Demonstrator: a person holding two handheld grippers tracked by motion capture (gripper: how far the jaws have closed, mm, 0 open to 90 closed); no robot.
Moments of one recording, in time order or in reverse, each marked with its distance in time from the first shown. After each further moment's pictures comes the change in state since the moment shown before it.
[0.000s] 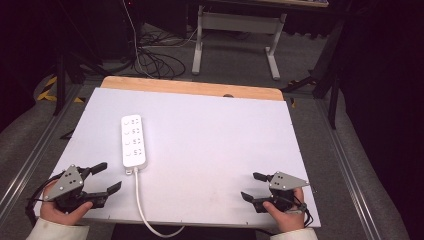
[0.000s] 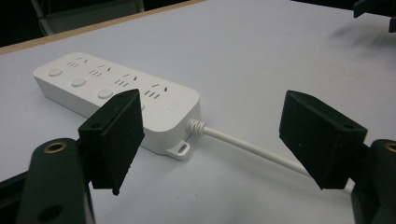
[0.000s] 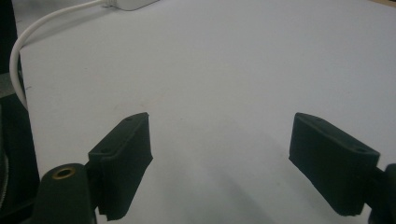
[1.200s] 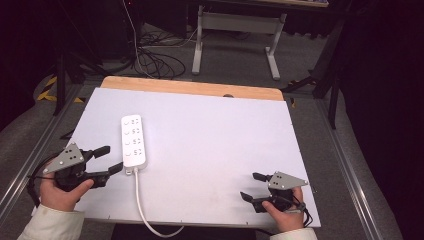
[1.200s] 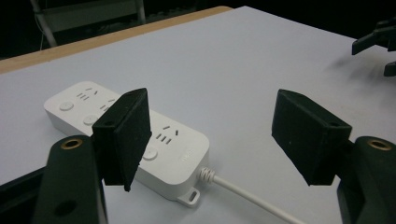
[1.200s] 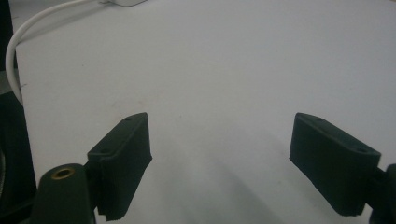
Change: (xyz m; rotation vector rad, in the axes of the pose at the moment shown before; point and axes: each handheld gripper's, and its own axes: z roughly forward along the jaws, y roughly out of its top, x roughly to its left) left arm 0.019 0.052 0.009 0.011 -0.013 -0.056; right arm 0.000 -0.001 0.003 0.013 0.000 0.003
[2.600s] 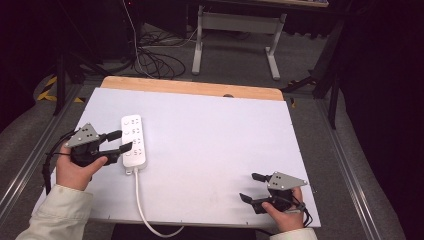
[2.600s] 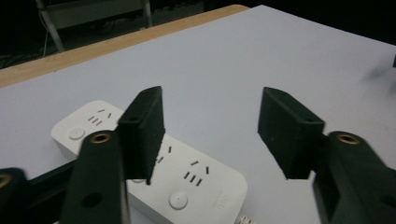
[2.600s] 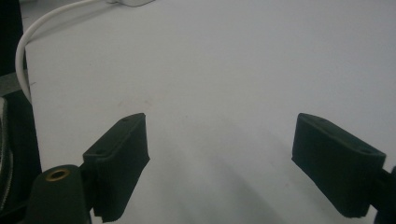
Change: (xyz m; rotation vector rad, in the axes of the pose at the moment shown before) left arm 0.032 0.019 0.043 0.033 0.019 0.004; right arm 0.000 -0.001 0.001 -0.004 0.024 -0.006
